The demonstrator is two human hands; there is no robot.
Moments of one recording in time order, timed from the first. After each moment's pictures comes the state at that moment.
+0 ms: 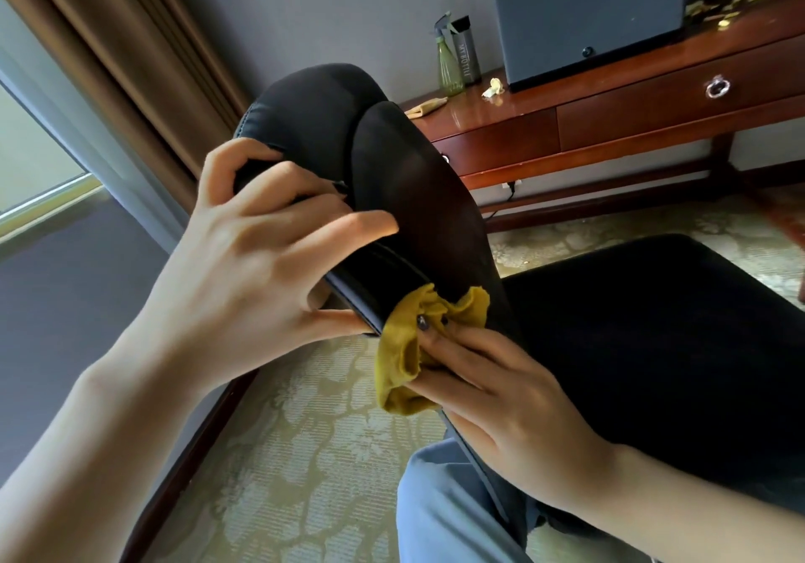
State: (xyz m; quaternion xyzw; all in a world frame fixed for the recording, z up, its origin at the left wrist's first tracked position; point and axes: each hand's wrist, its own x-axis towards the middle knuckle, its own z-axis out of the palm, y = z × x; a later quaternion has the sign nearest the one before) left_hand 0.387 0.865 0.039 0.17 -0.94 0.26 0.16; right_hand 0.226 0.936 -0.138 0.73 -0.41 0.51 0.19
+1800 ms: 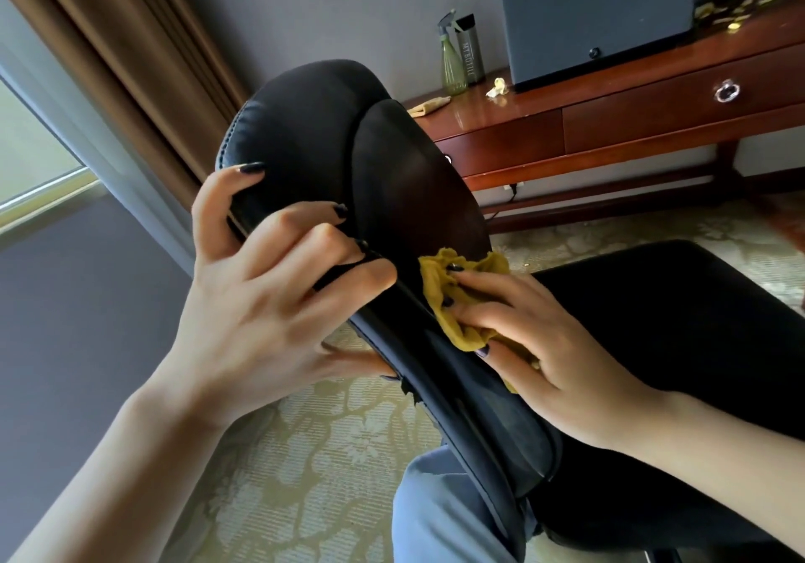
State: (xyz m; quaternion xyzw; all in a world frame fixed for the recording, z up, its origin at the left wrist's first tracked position) left_hand 0.387 0.854 0.017 0.11 -0.87 0.42 0.23; right_hand 0.178 0.923 -0.117 0.74 -0.45 0.50 -0.06
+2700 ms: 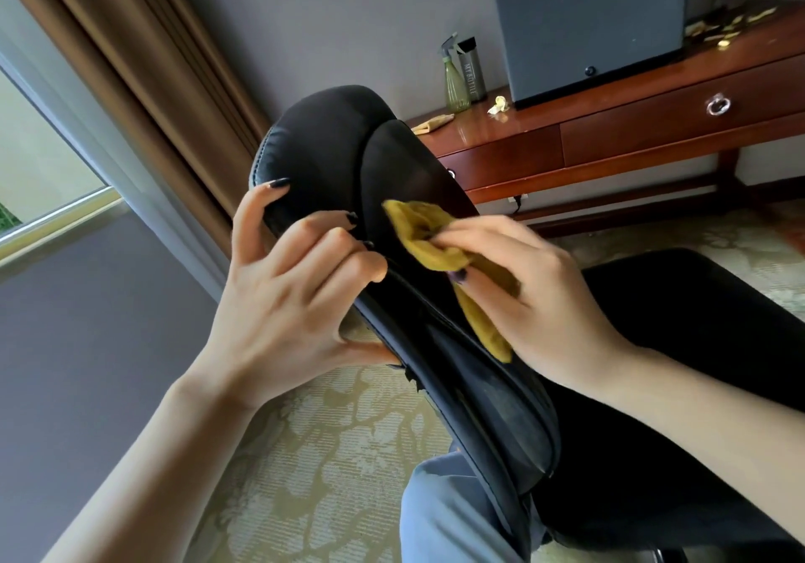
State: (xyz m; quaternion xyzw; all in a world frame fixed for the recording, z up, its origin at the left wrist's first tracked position) left_hand 0.384 0.865 0.020 0.09 -0.86 0.41 0.29; right_hand 0.189 0.926 -0.060 0.67 -0.41 0.62 -0.04
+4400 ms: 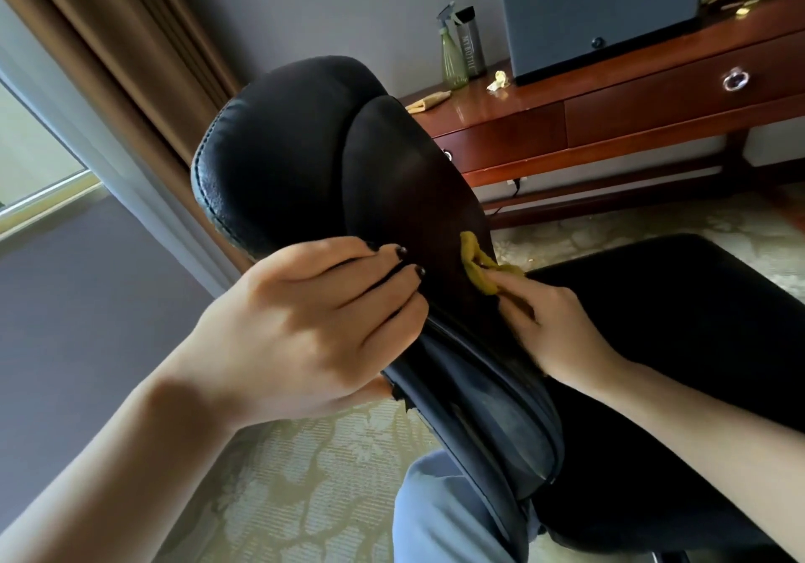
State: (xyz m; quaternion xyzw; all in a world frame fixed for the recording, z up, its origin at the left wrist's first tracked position) left_hand 0.364 0.861 0.010 0.07 -0.89 0.41 0.17; right_hand 0.153 0.877 -0.149 0.60 -0.54 0.57 -0.17
